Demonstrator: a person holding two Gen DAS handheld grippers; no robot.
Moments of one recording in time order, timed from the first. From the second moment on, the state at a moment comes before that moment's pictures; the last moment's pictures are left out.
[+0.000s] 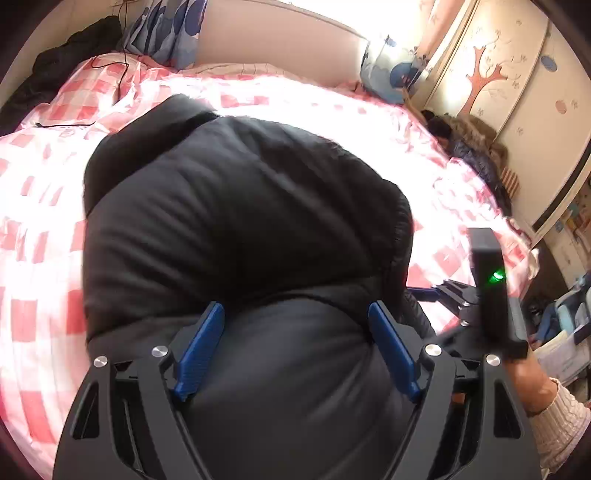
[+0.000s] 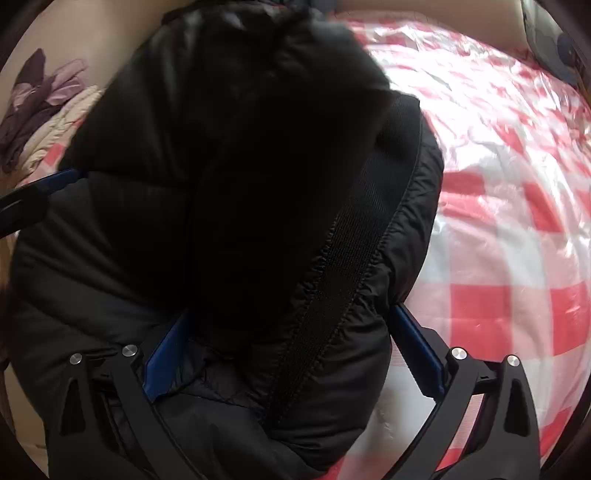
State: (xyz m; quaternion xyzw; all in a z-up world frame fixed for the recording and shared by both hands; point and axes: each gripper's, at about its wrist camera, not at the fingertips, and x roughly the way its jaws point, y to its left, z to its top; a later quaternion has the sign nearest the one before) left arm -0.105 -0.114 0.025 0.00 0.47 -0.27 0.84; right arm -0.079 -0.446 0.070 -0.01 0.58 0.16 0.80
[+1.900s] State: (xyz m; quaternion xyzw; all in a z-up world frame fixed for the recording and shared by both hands) left arm -0.057 -0.102 0.023 0.05 0.44 -0.22 0.87; right arm 0.022 -0.469 0.103 0.13 0.55 0.10 0.82
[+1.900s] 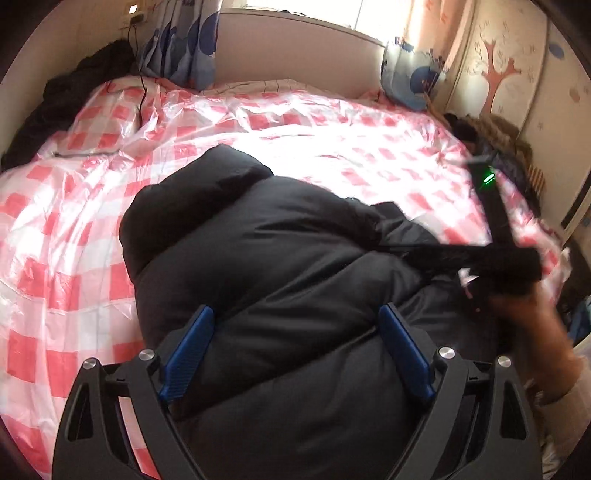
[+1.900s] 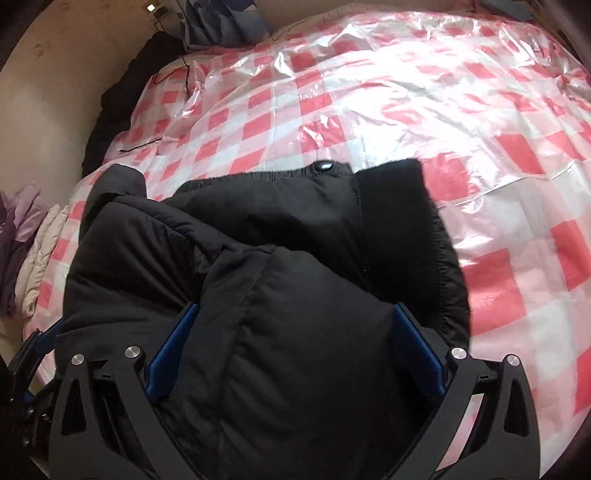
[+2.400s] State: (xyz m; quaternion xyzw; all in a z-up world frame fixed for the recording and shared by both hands) left arm -0.081 -0.115 0.028 0.12 0.40 -0.20 0.89; right arm -0.074 -0.450 0.156 0.09 0.52 0.14 0.84
